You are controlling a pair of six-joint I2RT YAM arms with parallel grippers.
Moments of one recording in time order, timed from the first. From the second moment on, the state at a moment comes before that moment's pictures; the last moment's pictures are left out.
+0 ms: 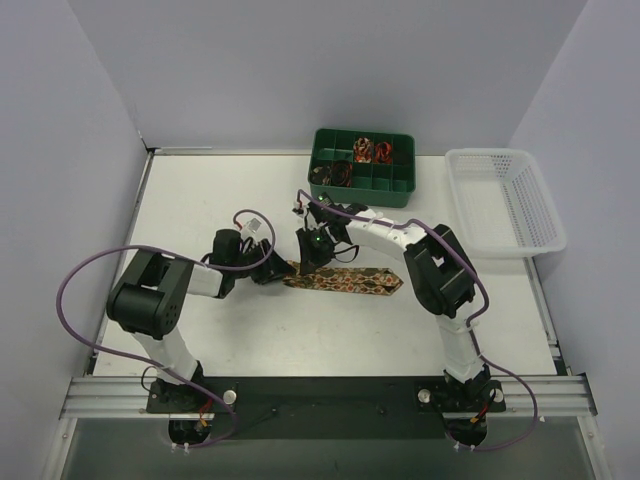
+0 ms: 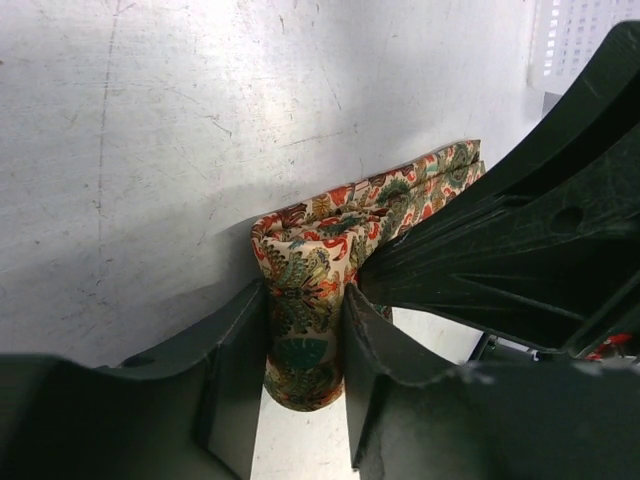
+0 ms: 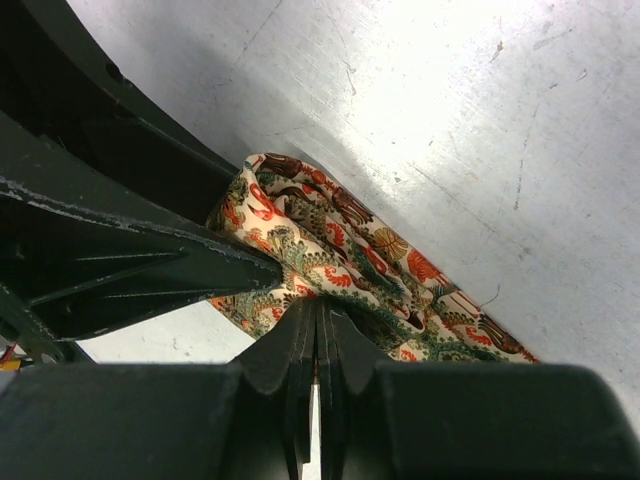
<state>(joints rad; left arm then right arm) -0.28 1.75 0.58 0.53 0.61 -0.79 0.70 2.10 1.53 -0.52 -0.36 0.31</state>
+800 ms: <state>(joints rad) -0.27 1.72 0.61 0.54 0.60 -0.73 0.63 2.05 1.51 -0.53 -0.33 0.30</state>
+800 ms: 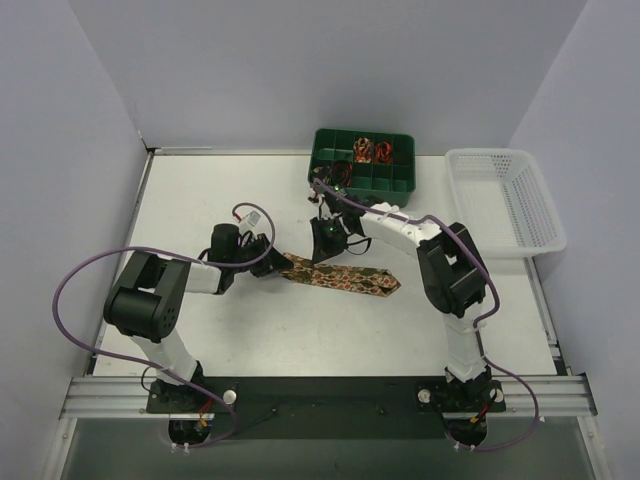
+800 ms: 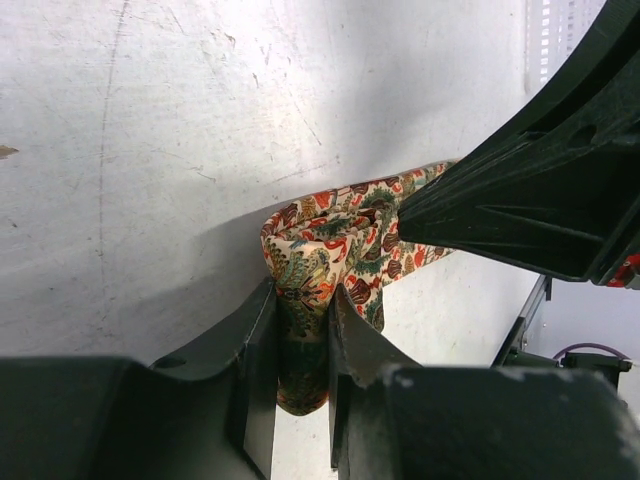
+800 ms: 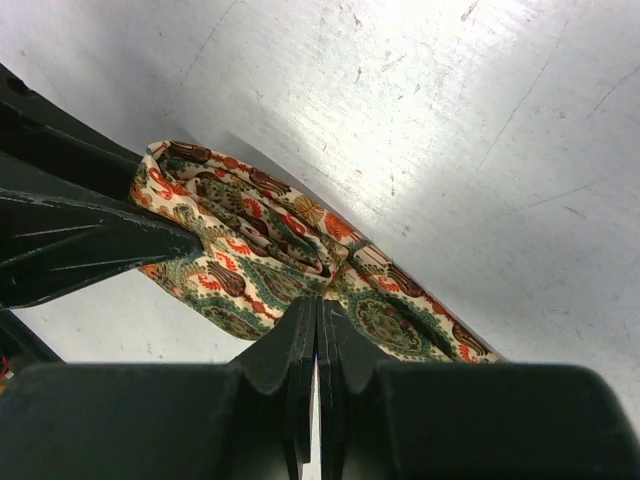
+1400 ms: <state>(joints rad) -0.27 1.72 0.63 0.44 0.57 -0.69 0.66 2.08 1.51 -0.53 -0.33 0.29</state>
